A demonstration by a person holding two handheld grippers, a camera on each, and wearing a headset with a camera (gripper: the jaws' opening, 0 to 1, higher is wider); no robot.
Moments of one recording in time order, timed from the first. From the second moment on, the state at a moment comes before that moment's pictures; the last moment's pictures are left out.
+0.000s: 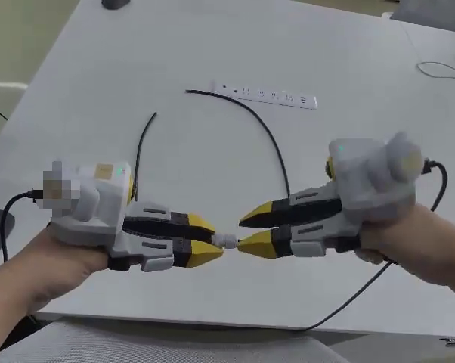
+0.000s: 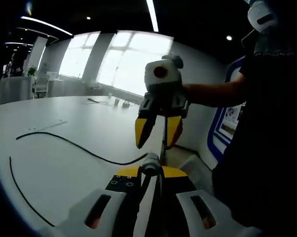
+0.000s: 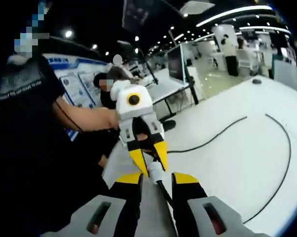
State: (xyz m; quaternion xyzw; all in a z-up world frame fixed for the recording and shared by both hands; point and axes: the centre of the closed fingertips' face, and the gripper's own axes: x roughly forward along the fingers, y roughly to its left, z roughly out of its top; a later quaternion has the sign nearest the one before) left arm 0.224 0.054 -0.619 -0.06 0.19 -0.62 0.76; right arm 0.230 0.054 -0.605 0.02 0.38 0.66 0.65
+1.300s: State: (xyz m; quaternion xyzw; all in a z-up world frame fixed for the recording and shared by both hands) left arm 0.226 0.054 -0.622 -0.05 0.20 -0.63 0.75; right arm 0.215 0.062 -0.617 -0.02 0.35 0.71 0.62
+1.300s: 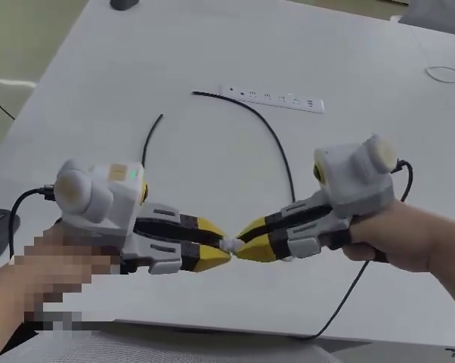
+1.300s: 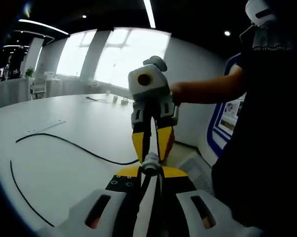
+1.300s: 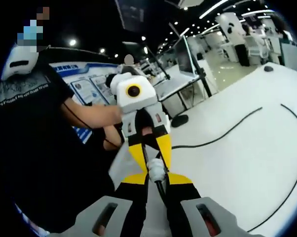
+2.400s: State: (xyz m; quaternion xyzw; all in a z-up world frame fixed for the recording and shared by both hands) left arm 0.226 0.051 -0.614 -0.10 0.20 -0.62 0.75; right arm 0.219 0.061 -0.615 -0.40 0.12 0.63 0.65
